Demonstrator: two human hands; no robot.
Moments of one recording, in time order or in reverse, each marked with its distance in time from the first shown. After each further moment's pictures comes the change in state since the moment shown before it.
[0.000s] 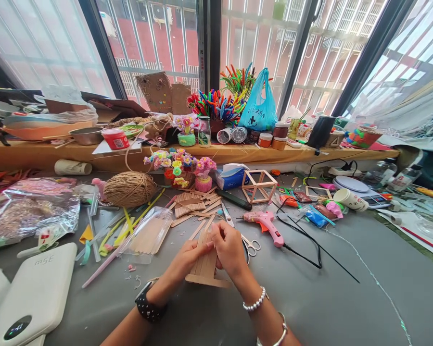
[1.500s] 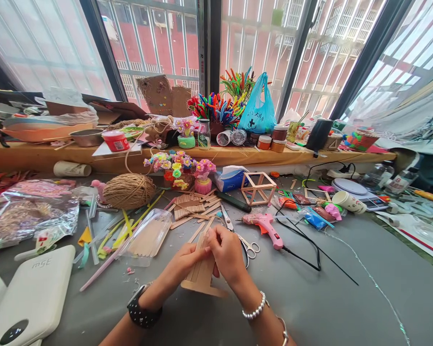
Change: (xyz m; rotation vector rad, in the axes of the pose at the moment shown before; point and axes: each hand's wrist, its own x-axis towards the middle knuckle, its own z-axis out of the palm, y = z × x) left_hand -0.006 0.006 -0.006 0.135 -0.119 0.103; right_hand -0.004 -0.006 -0.001 -0.013 -0.027 0.032
